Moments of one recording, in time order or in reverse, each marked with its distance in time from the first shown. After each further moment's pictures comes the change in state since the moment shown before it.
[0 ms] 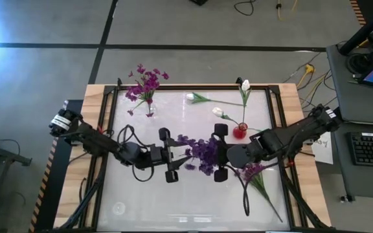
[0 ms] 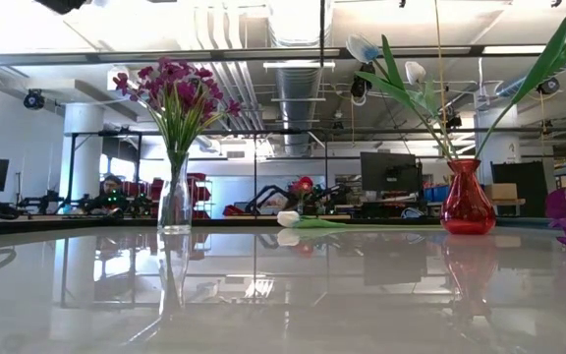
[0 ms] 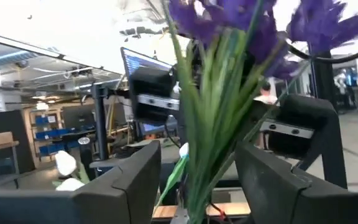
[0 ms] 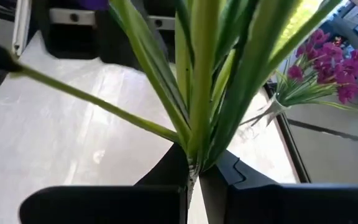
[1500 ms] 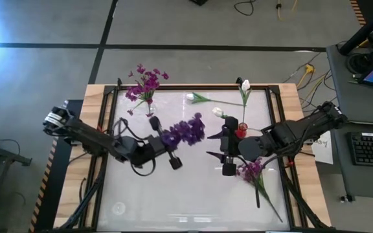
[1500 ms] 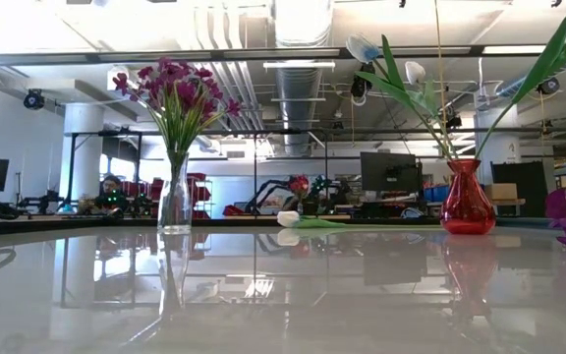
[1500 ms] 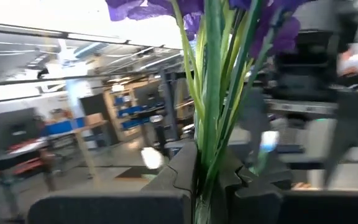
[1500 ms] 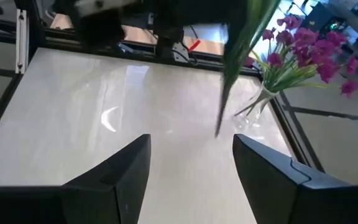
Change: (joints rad) left arm 0.005 -0.099 0.181 -0.306 -0.303 0.165; right arm -0.006 -0.092 0.000 -0.087 0.004 0.110
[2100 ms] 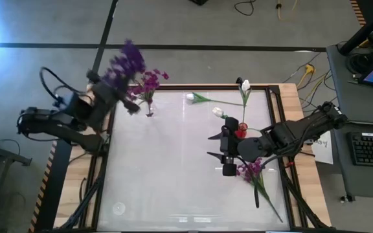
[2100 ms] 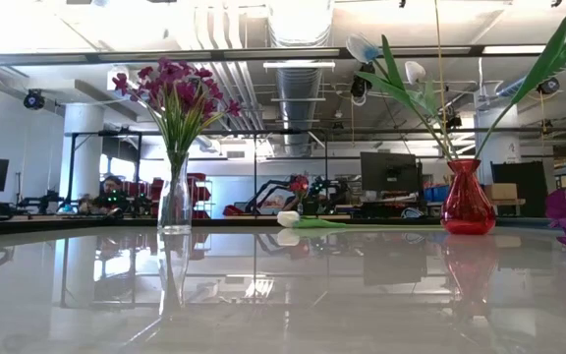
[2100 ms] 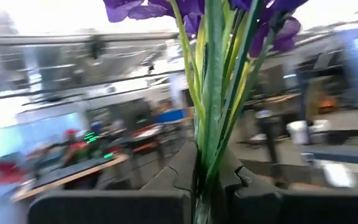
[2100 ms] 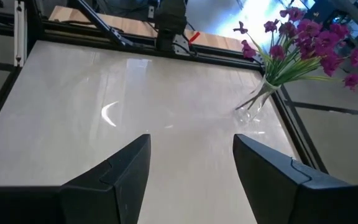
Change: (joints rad) left arm 0.262 -0.583 -0.005 -0.416 -0.134 0.189; right arm 0.000 0.000 -0.007 -0.021 -0.002 0.014
